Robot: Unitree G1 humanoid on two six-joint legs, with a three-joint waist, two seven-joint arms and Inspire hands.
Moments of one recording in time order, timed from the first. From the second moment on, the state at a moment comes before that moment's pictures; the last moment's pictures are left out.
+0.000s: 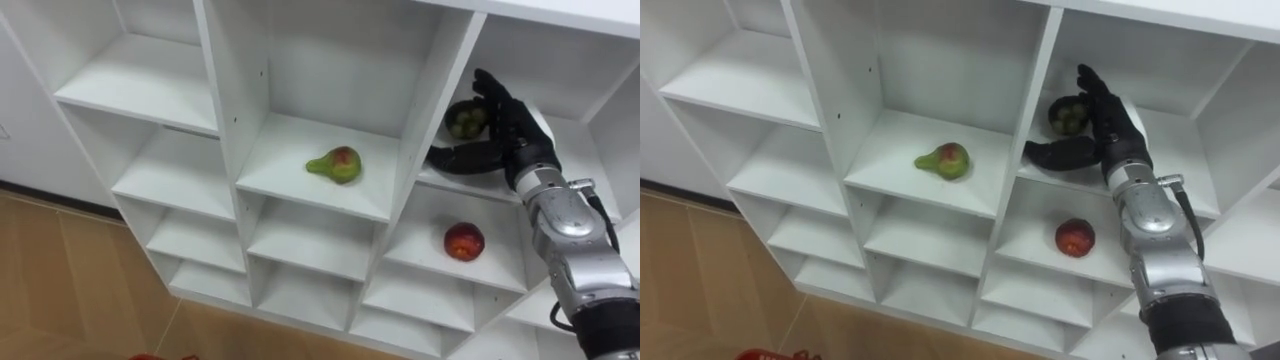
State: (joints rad) left arm 0.24 0.23 0.05 0.95 0.16 0.02 -0.07; right arm -0.33 -0.40 0.04 0.51 0.13 -0.06 0.03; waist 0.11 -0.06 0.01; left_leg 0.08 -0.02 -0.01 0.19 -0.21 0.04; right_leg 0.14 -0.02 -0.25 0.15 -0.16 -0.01
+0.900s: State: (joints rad) left arm 0.23 0.24 0.05 0.94 0.17 0.03 -0.07; right arm -0.38 -0.43 0.09 0.51 0.11 -0.04 0.04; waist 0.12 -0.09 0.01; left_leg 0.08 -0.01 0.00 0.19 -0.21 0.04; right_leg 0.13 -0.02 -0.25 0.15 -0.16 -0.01
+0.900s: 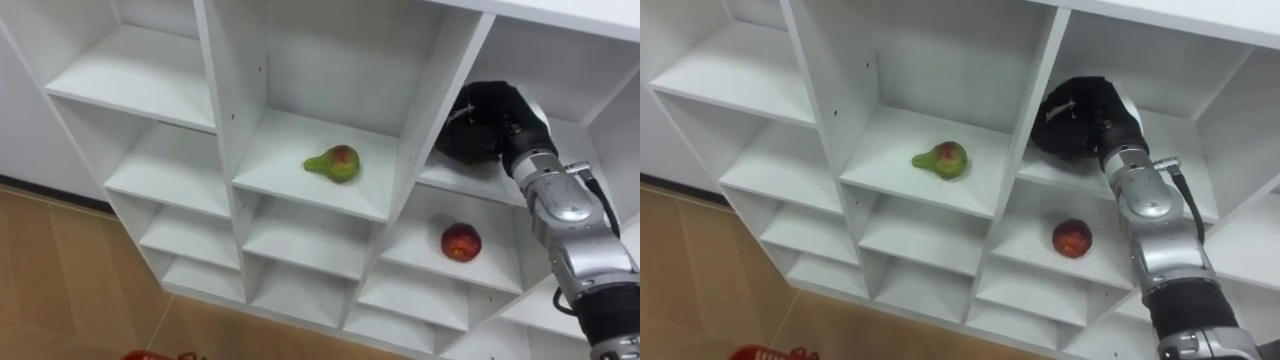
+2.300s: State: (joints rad) left arm 0.16 0.21 0.03 0.94 0.16 0.02 -0.07; right arm -0.05 -0.37 0.06 -0.01 0.25 -0.03 0.17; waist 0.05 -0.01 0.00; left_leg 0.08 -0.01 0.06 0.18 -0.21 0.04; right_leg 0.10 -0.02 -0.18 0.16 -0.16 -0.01
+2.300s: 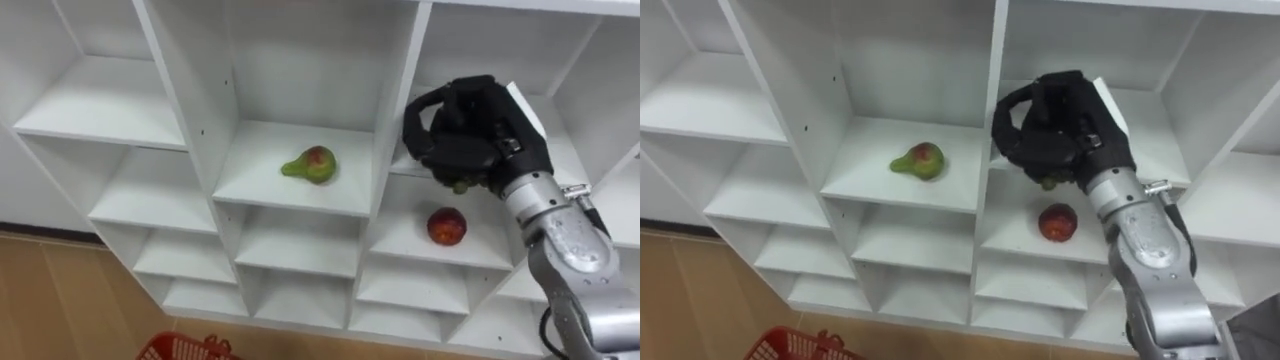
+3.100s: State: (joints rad) left arm -0.03 0.17 -0.17 0.93 0.01 -0.01 -0.03; right arm -0.02 -0.22 0.28 0.16 0.39 -0.03 0.30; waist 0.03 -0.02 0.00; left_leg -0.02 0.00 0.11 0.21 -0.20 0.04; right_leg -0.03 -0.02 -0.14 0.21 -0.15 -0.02
